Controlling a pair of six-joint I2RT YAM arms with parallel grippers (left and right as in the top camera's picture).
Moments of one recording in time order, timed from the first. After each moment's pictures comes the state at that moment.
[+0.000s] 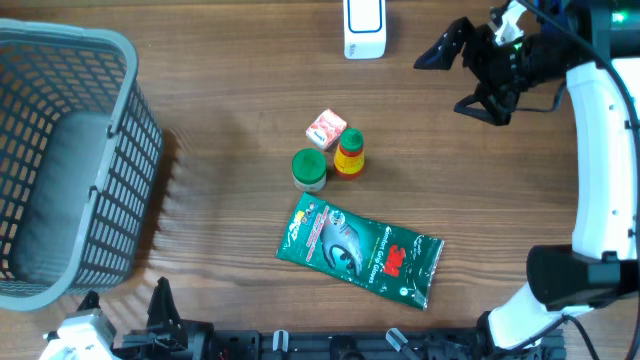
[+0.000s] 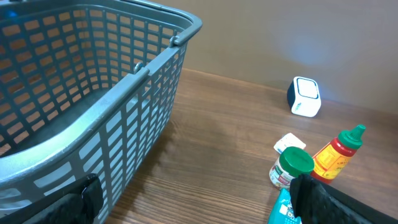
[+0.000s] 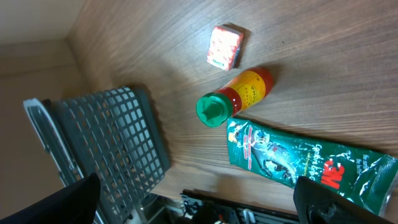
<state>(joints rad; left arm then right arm) -0.14 0.01 0.98 -1.24 -0.24 -0.24 0.05 1.81 2.18 -1.61 -0.60 0.57</state>
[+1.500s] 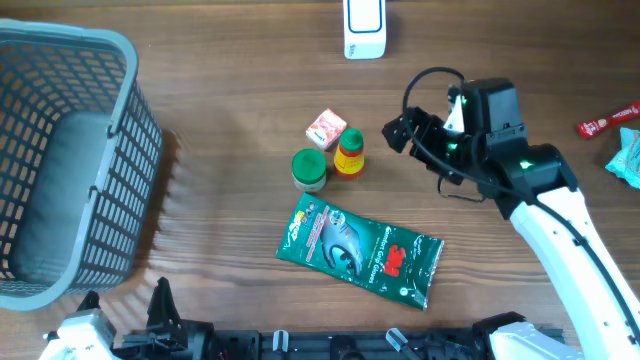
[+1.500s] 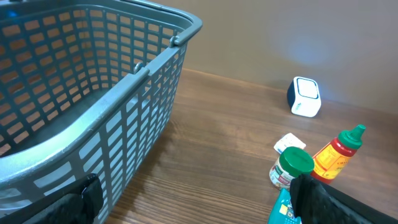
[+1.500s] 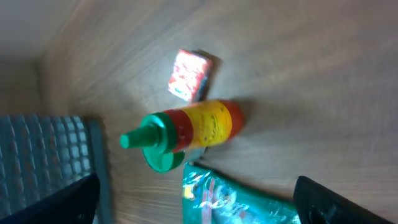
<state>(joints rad) -0.14 0.01 0.98 -1.24 -0.24 -0.24 0.28 1.30 1.13 -0.72 -0.30 0.67</state>
